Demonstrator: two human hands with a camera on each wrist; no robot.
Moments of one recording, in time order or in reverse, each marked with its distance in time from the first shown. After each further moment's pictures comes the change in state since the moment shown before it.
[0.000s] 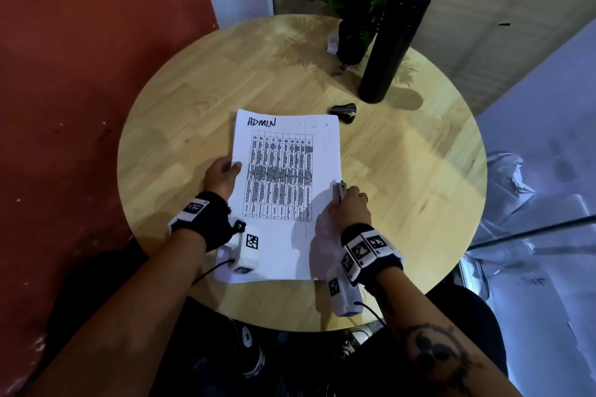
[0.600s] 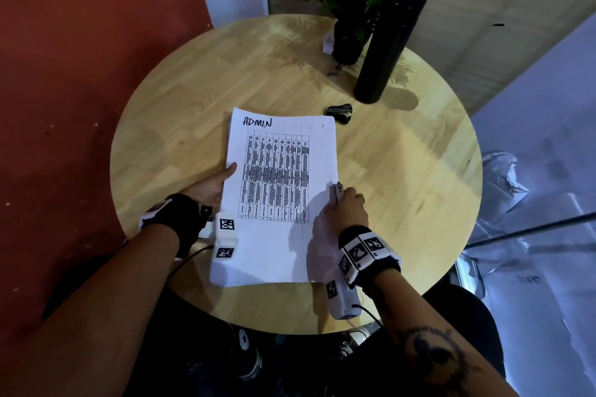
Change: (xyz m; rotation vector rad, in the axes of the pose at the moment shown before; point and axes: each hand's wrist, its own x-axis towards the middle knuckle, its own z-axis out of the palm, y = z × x) left_hand -0.002 0.006 -0.030 -0.079 -0.538 -0.501; right_hand 0.000 0.001 0.000 -0.017 0.020 -0.025
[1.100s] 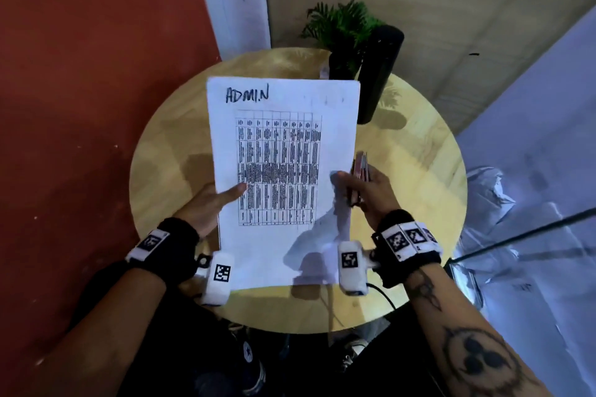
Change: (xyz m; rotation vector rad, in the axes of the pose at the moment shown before) left_hand -0.114 0.007 0.038 -0.066 0.006 0.535; right_hand -0.026 -0.013 -0.085 0.976 -0.037 -0.208
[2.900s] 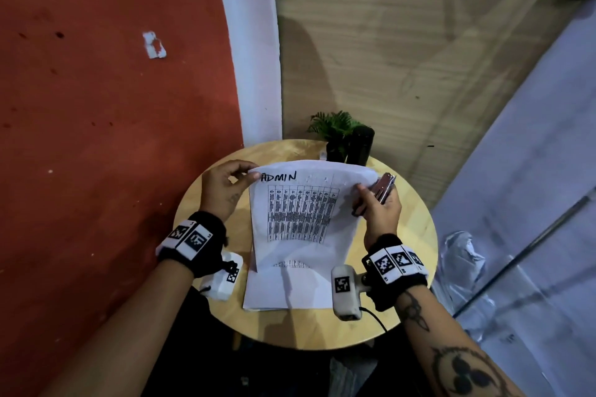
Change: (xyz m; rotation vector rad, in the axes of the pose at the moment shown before) left_hand -0.076 0.101 0.002 0.382 0.316 0.956; right_hand -0.094 -0.074 0.012 0.277 0.264 -0.460
